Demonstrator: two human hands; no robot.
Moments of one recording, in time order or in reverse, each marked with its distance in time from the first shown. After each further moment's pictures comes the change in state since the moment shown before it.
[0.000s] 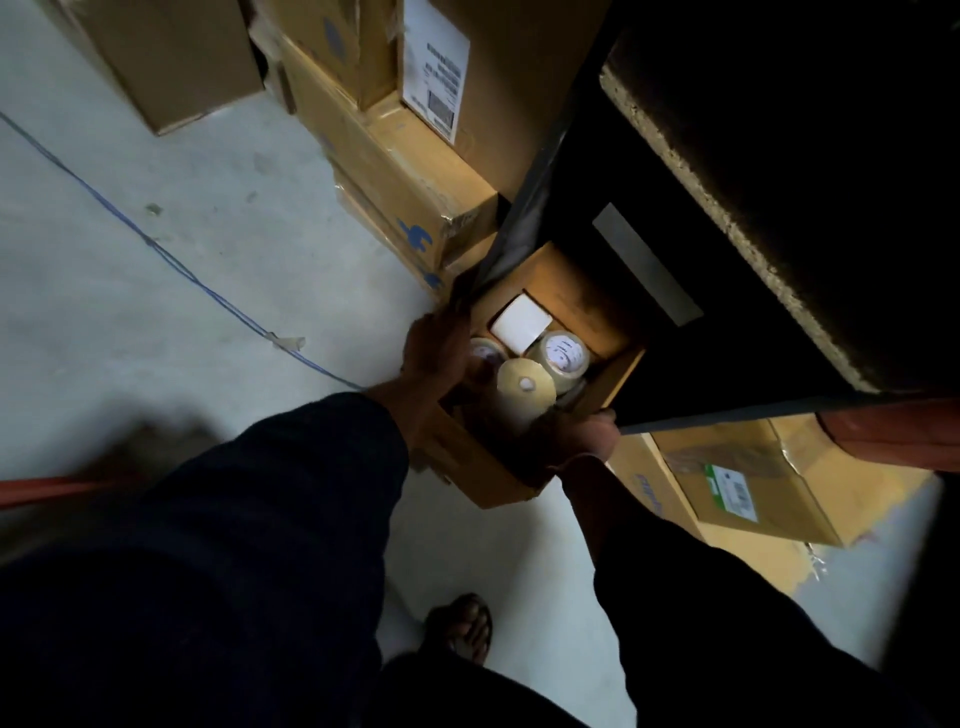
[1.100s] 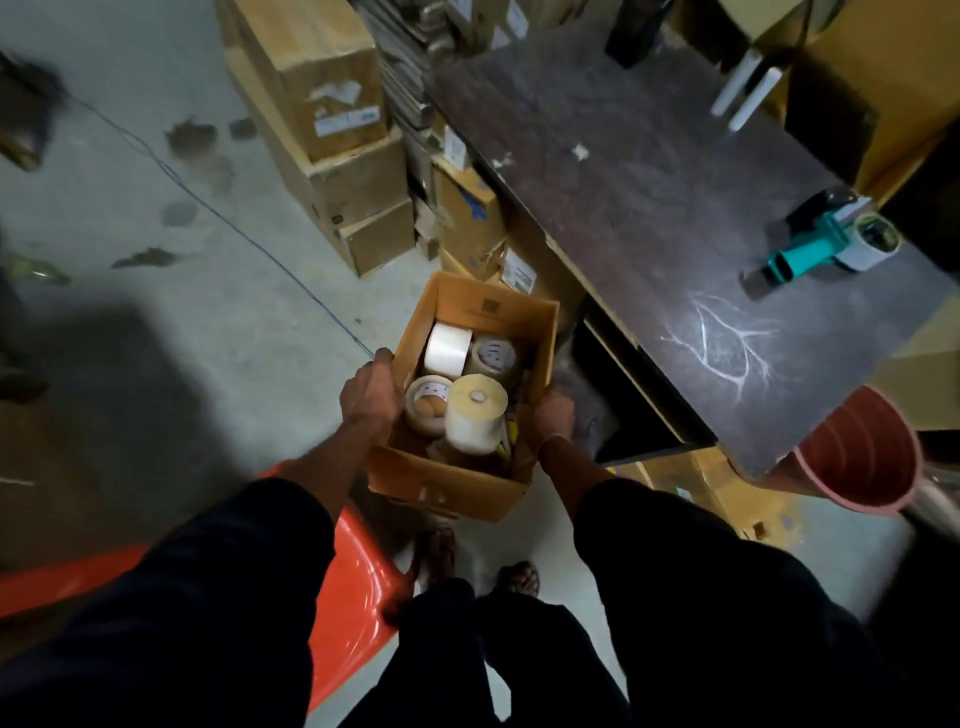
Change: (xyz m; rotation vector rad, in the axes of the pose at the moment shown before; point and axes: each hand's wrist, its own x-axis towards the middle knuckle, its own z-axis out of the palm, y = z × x) left_hand -0.259 -0.007 -0.477 -0.064 0.053 -0.456; right_hand -0.326 -0.230 -0.235 -0.201 -0.380 -0.372
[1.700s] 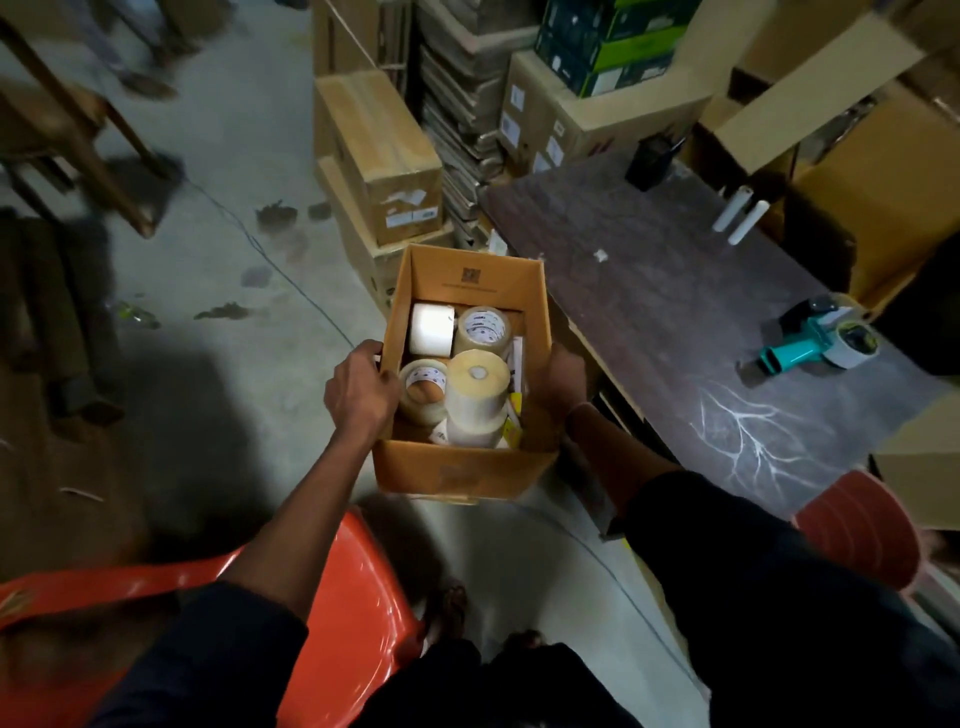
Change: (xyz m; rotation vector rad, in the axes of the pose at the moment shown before) left_hand -0.063 0.020 -0.153 -0.296 0.409 -0.122; right_hand -0.040 -0.143 -0.098 -0.143 0.036 -0.450
